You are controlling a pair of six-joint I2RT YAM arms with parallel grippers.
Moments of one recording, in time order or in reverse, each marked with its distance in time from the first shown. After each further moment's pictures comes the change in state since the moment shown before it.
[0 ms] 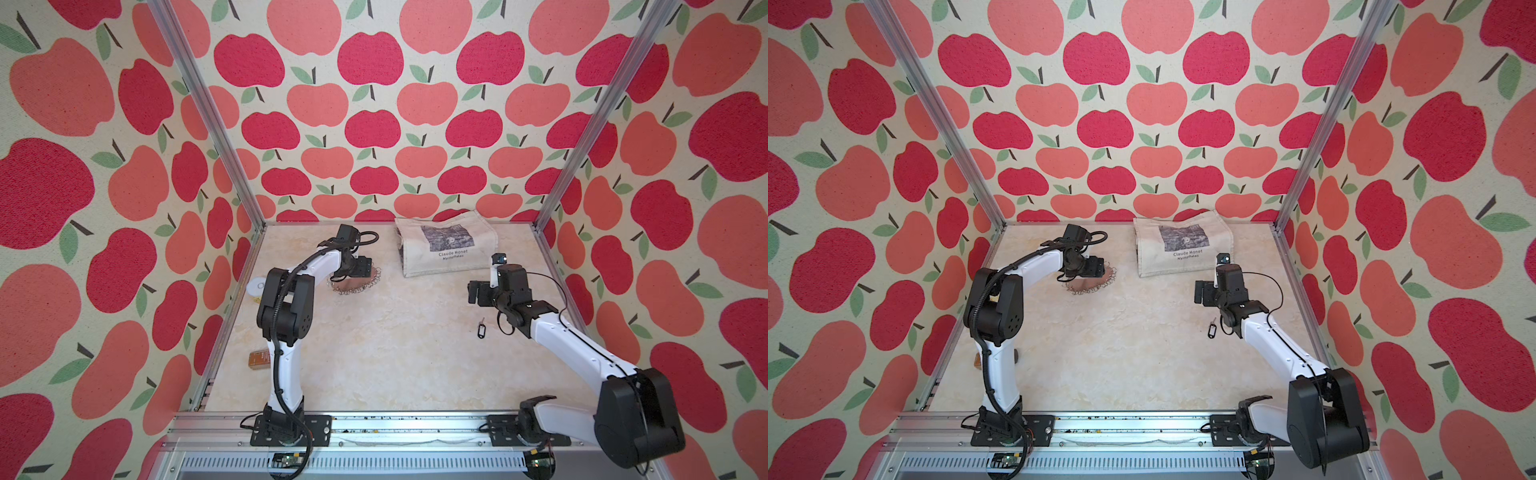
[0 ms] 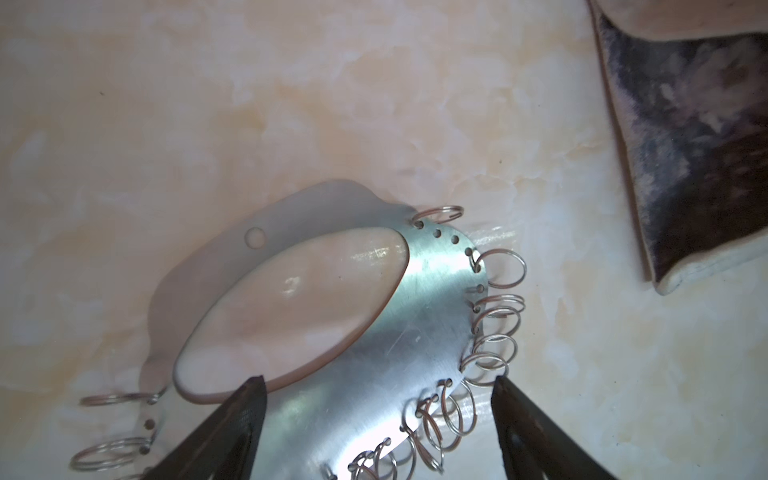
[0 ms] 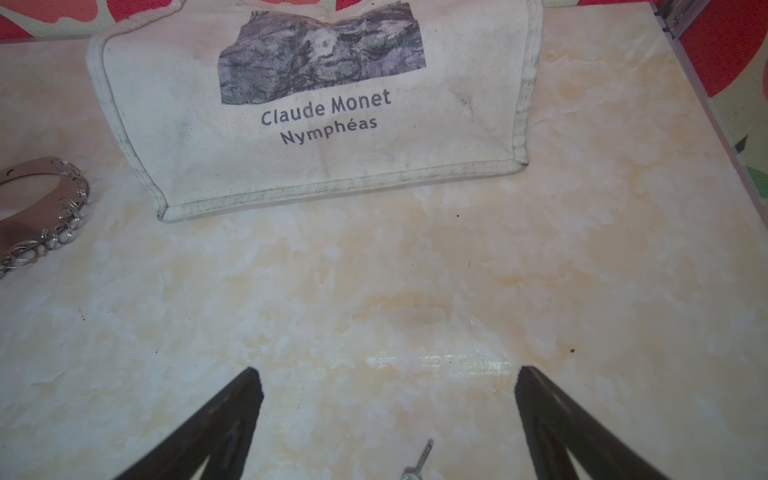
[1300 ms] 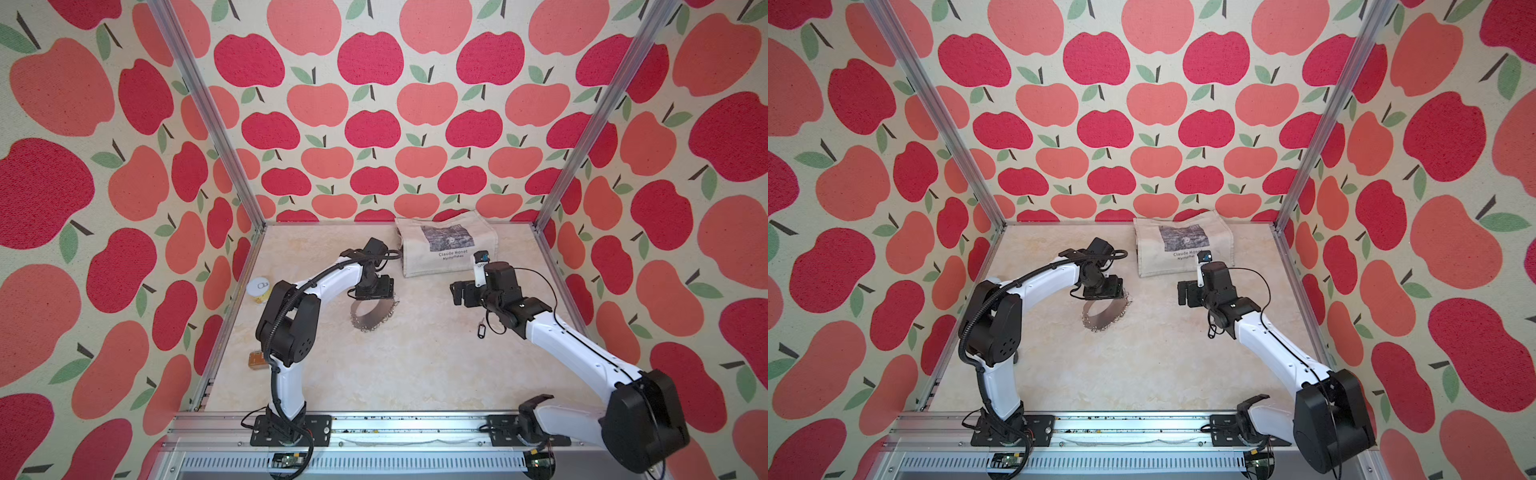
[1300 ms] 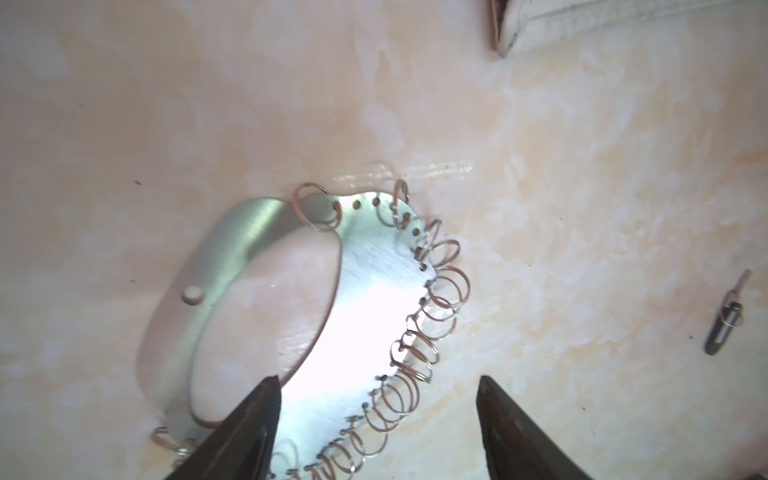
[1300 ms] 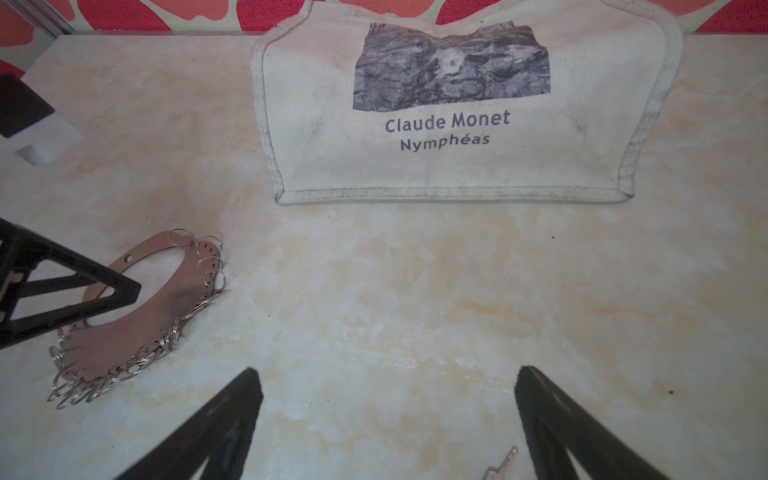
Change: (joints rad) left arm -0.218 -0.167 -0.086 -0.212 -0.018 -0.198; right arm 0.151 -0.015 0.068 -0.060 -0.045 0.019
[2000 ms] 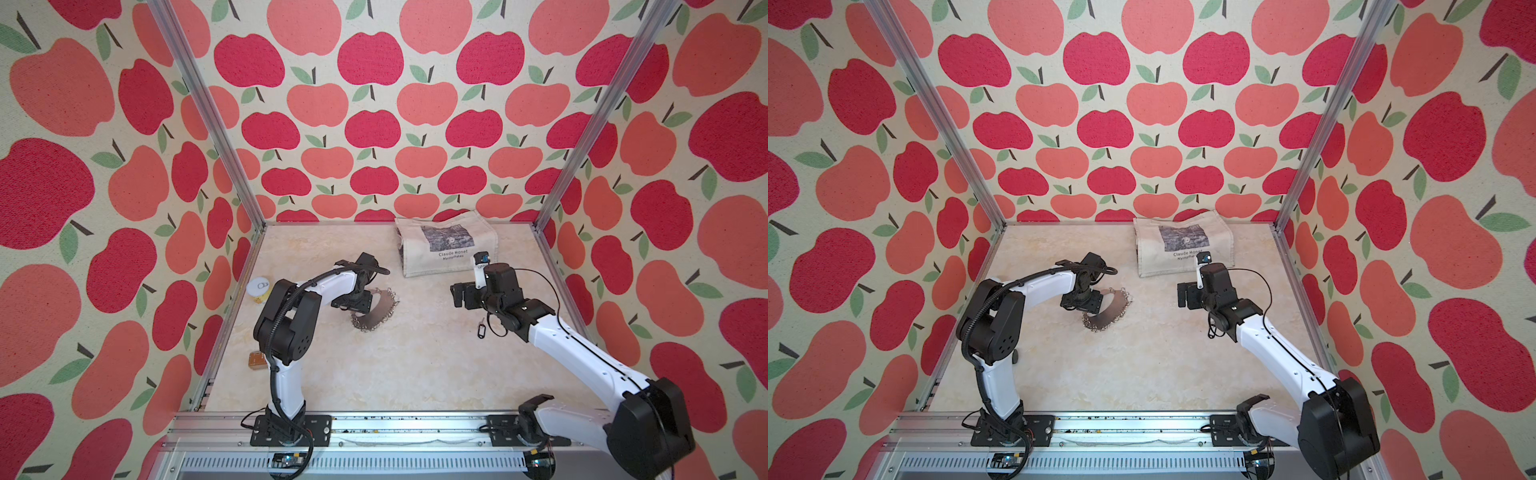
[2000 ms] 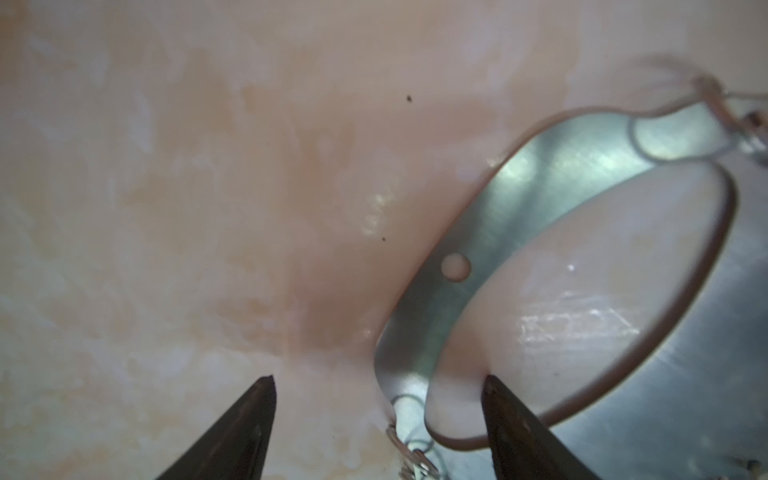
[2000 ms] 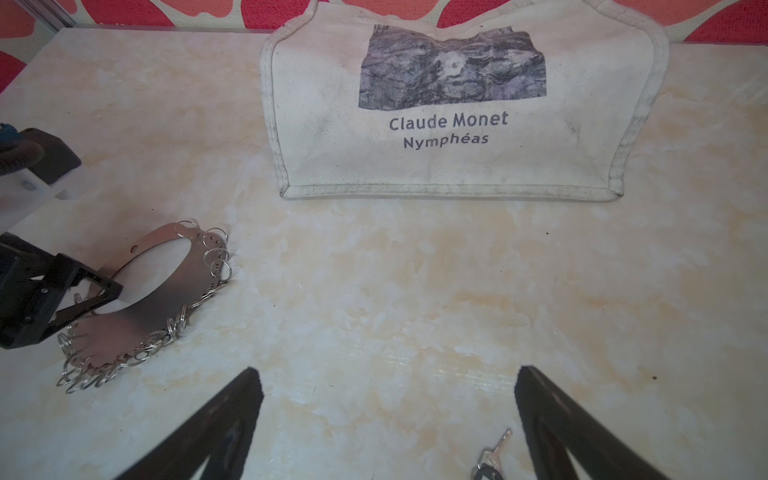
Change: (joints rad) left arm 0.017 -0.023 -0.210 -0.026 -0.288 0.093; right arm 0.023 -0.042 0.013 -0.053 0.026 0.000
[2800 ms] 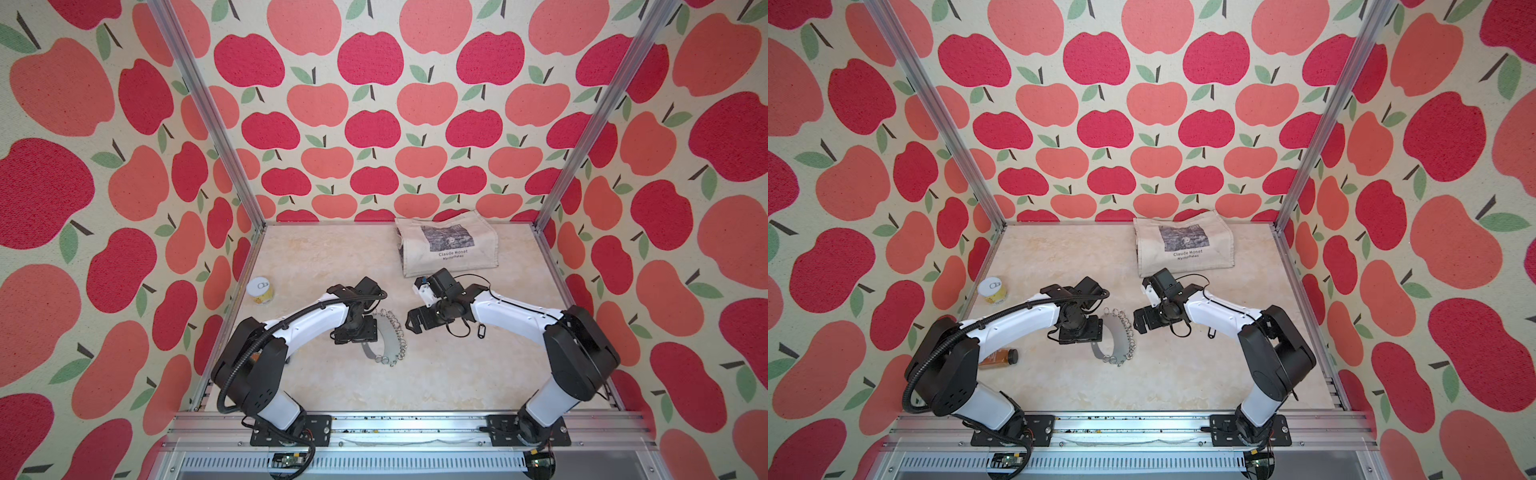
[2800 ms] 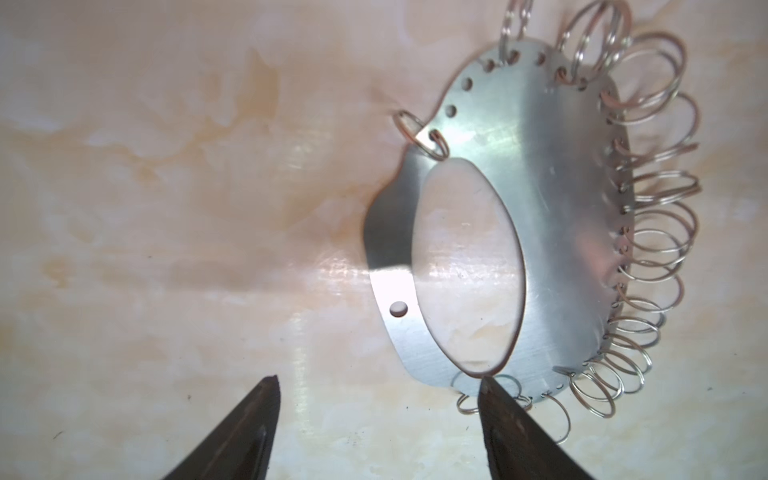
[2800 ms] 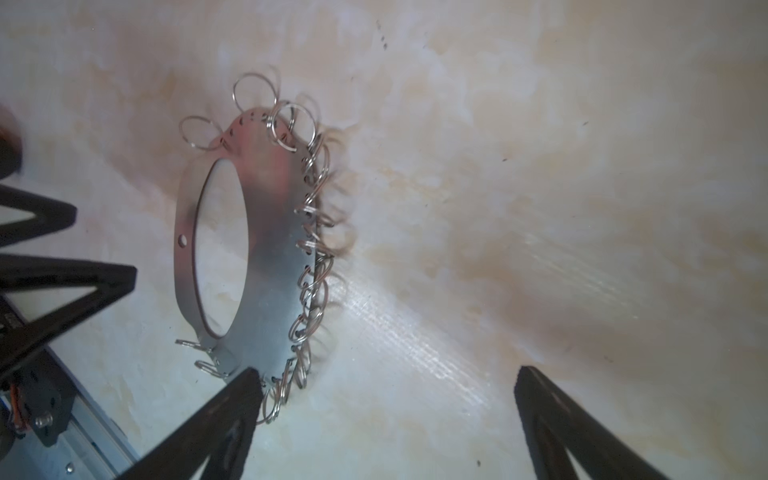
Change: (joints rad) left arm -0.116 -0.393 -0.285 -0.076 0.210 -0.377; right arm 0.288 0.489 0.231 -0.214 -0.325 0.061
